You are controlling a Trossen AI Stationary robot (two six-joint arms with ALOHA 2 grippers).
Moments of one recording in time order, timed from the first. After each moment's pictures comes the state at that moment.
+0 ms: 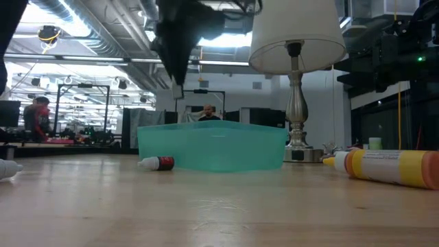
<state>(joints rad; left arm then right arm) -0.05 1.87 1.70 -1.30 -0.18 -0.58 -0.15 0.01 0.01 0.08 0.40 0.02</state>
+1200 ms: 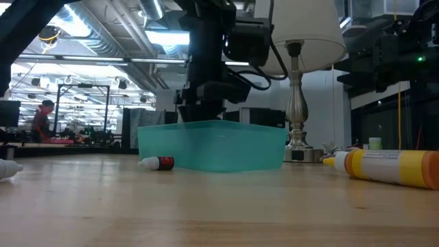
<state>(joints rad) 0.02 2.16 1.72 -1.13 -0.11 -0.46 -0.15 0.01 0.01 0.08 0.40 0.02</state>
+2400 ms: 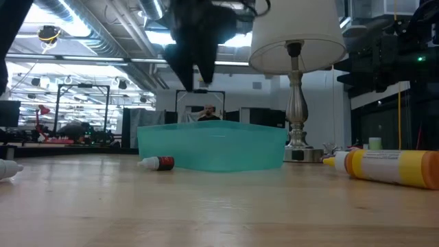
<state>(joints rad) -0.02 1.90 1.72 -1.18 -0.13 -0.60 -0.15 0.01 0.01 0.08 0.40 0.02</state>
